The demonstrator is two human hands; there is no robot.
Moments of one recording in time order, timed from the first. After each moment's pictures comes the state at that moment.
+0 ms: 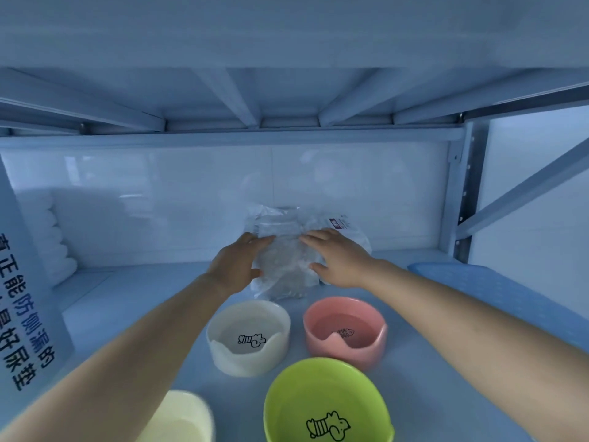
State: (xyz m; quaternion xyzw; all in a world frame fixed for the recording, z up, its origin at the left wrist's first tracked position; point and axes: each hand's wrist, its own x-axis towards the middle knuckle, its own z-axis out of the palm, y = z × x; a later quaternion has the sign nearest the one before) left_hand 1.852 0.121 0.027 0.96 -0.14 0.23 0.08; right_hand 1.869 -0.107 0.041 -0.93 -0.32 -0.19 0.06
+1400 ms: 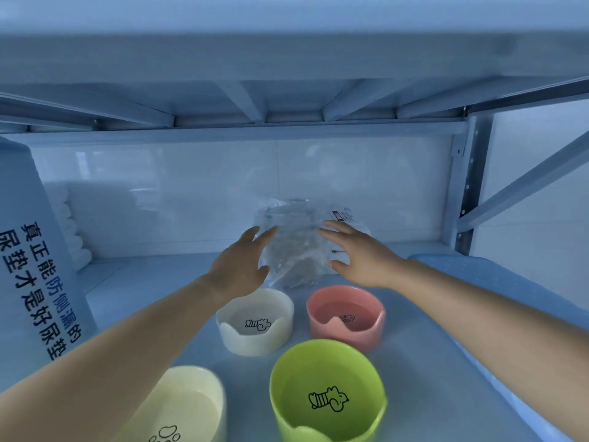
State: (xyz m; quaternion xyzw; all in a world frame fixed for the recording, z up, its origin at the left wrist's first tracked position) left_hand 1.797 0.107 0.035 0.97 -0.10 0.19 0.11; right_hand 1.829 -0.136 0.043 -0.92 -0.33 -0.17 0.14
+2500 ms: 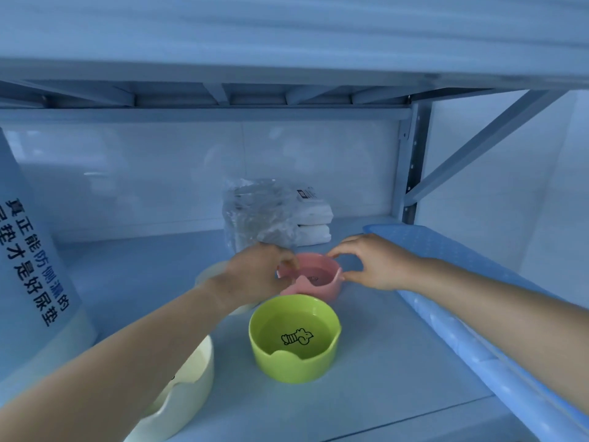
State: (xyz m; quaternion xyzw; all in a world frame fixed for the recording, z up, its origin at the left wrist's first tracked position) left_hand 1.718 0.044 0.028 0.94 -0.27 0.14 0.14; right_hand 1.724 -0.192 0.033 -0.95 -0.28 -0.11 0.11
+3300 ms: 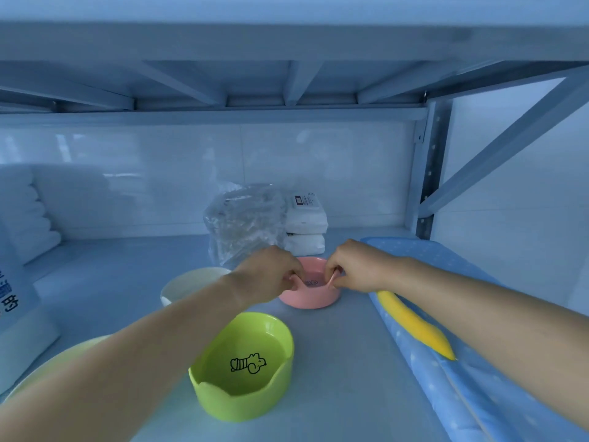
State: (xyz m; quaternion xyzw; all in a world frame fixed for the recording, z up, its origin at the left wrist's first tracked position) left_hand 1.766 -0.029 0.021 0.96 -0.23 0.12 0.07; right_hand 1.785 -0.224 0.035 -0.94 -0.33 -0.06 0.04
